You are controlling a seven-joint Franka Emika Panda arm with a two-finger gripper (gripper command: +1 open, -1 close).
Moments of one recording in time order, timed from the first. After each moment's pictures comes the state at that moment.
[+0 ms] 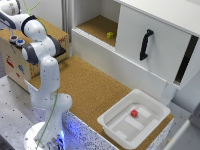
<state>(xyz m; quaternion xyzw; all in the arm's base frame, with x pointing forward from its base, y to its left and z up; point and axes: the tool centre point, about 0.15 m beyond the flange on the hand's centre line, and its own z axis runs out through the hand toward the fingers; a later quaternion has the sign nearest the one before) 0.154 0.588 0.475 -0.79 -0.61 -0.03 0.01</state>
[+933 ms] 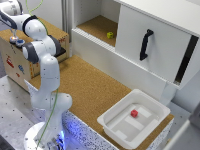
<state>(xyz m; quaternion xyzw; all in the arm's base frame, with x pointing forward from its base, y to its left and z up) 0.153 0.594 0.482 -0.80 -0.60 -0.04 0.00</state>
